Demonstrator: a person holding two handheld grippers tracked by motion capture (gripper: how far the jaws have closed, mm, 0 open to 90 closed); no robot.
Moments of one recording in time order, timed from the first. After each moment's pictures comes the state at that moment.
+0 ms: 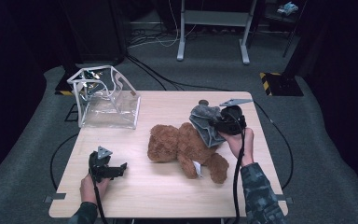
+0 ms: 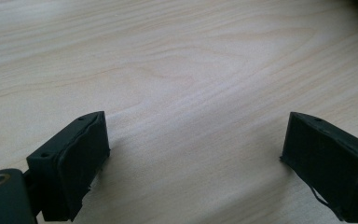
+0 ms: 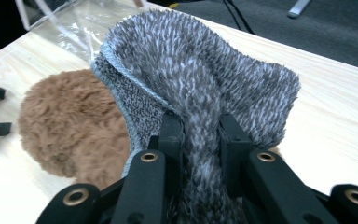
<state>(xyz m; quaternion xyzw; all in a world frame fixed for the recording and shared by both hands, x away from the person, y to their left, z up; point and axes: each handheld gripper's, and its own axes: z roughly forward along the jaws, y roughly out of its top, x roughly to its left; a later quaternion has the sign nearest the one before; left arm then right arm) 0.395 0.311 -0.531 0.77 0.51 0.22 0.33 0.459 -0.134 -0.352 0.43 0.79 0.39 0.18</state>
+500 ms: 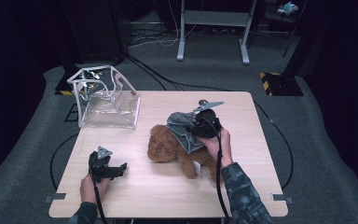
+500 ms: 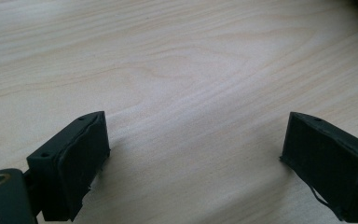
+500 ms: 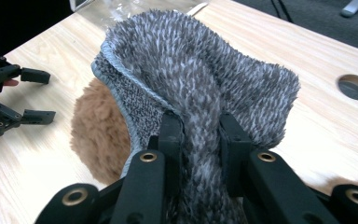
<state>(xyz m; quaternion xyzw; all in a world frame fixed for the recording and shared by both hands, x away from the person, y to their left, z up) 0.395 0.312 -0.531 0.77 0.51 0.22 0.33 0.463 -0.066 -0.369 0.38 0.83 0.39 0.14</state>
